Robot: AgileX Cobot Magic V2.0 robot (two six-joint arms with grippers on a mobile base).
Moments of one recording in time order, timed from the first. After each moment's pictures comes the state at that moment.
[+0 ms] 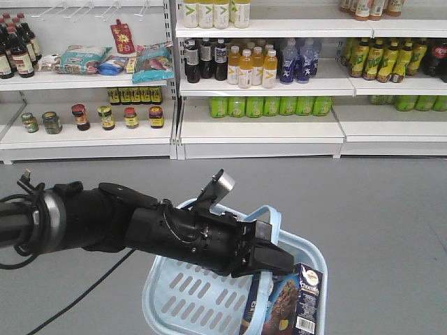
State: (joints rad) left arm -0.58 1.85 -1.04 -1.67 0.90 0.89; right arm -0.05 -0.01 0.03 -0.13 0.10 0.10
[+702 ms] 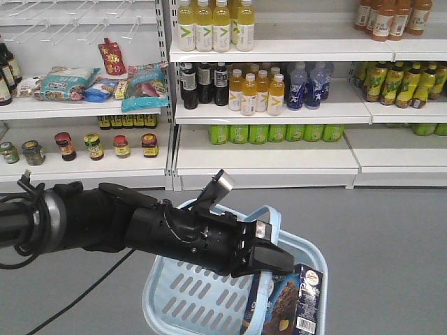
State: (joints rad) left arm -0.58 1.85 -1.04 -1.67 0.90 0.89; right arm -0.05 -0.01 0.03 -0.13 0.10 0.10
